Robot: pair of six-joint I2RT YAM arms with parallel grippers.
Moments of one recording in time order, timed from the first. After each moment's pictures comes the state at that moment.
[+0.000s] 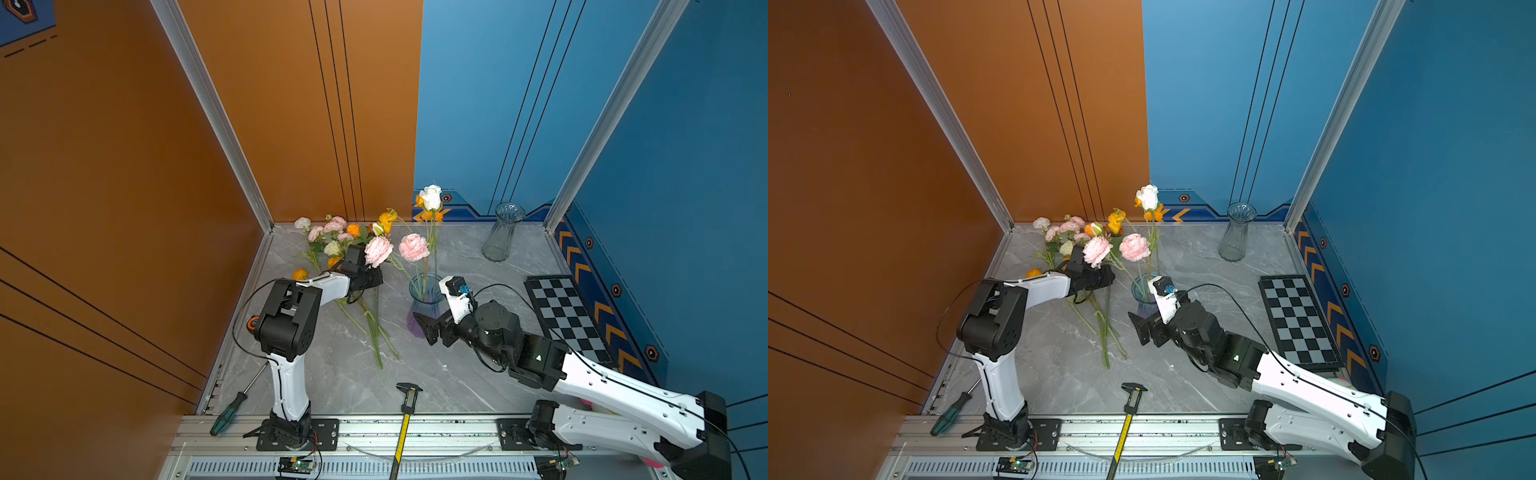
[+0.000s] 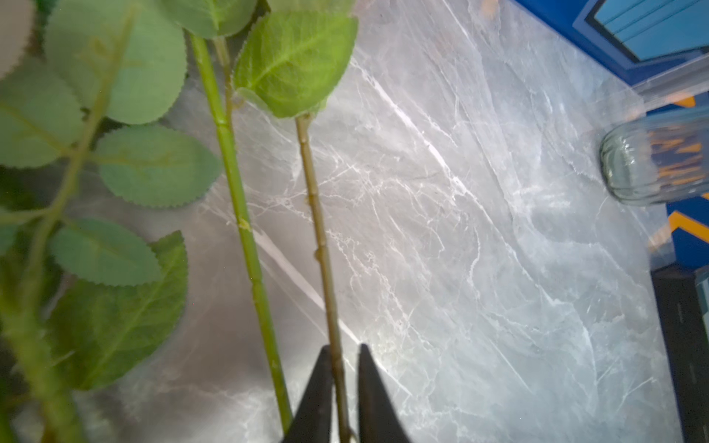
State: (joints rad) left arm -0.32 1.96 1.19 -0.04 0.21 -0.52; right arm 1.03 0.98 0.83 -0.16 0.28 0.21
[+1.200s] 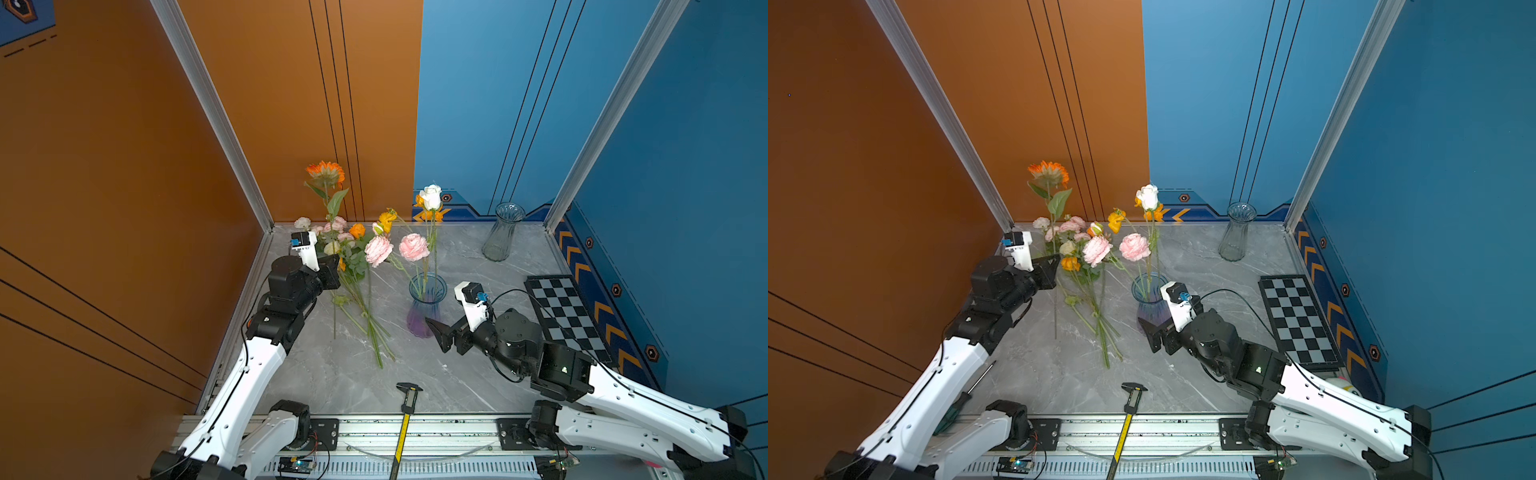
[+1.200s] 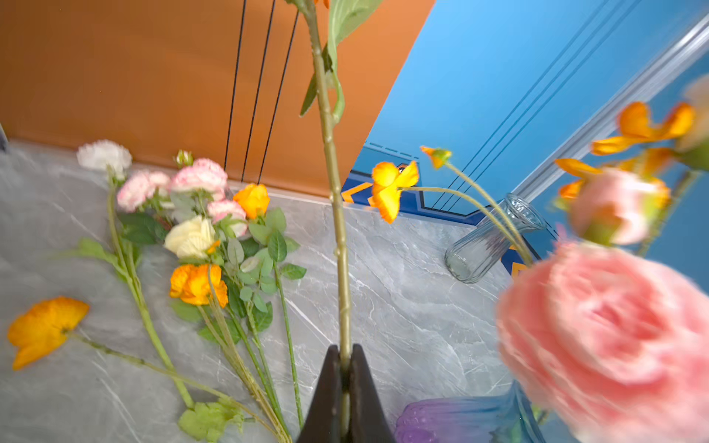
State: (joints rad) left arm -0.24 0.89 0.86 -0.16 0.11 -0.34; right arm 1.07 0.83 0.82 -0.27 0.33 0.19
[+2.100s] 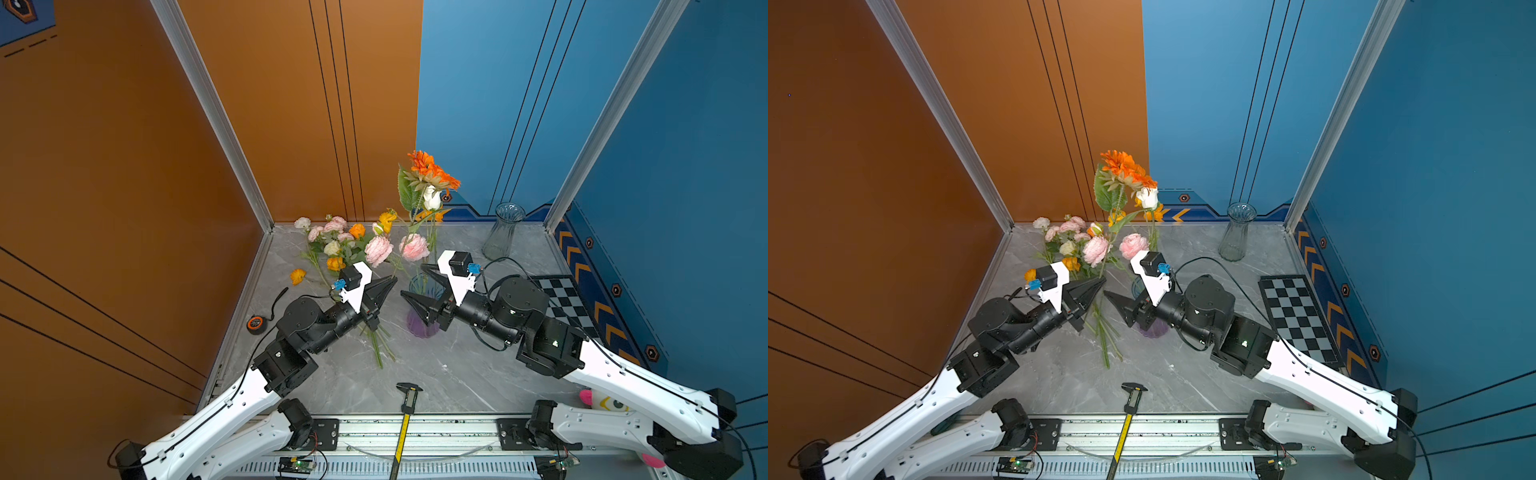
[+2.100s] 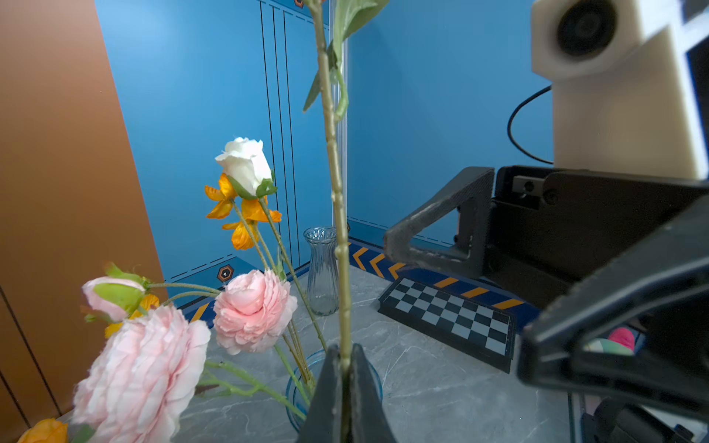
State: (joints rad) left arm -0.81 0.78 0.78 0.18 0.09 -0.03; right arm 1.04 1.06 1.13 -0.04 0.03 0.06
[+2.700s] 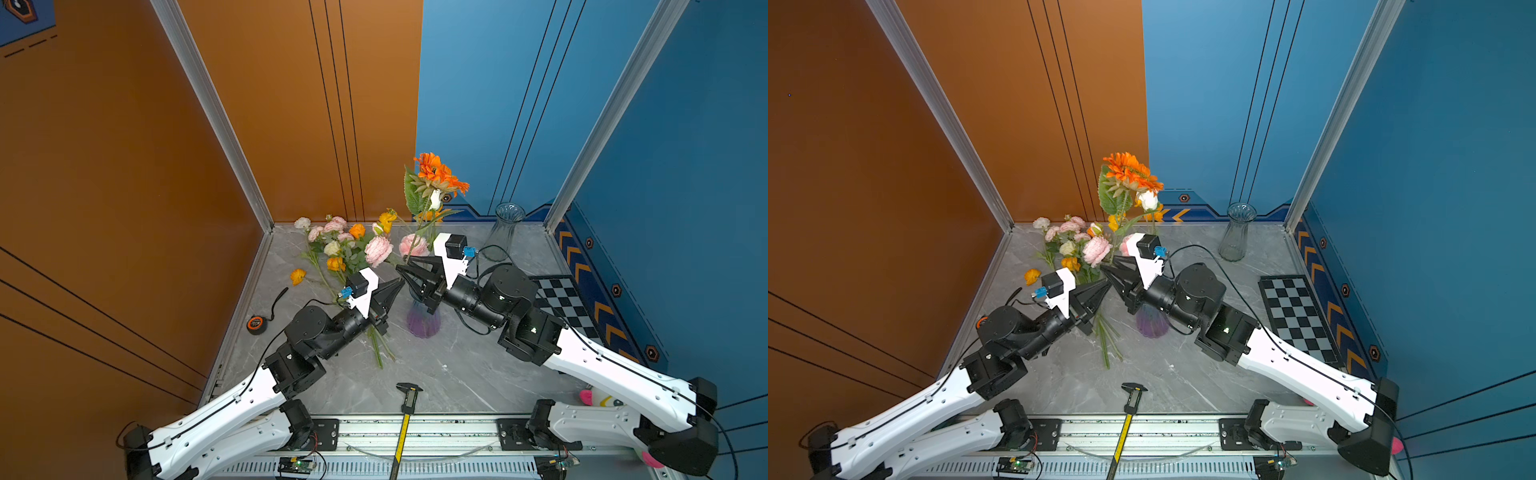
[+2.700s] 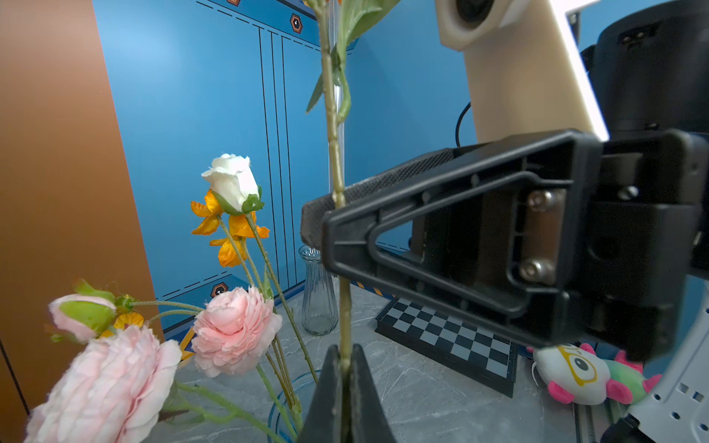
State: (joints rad) left arm -0.89 0.80 0.73 0.29 -0.02 -0.01; right arm 0.98 1.16 1.16 0.12 -0.06 0.14
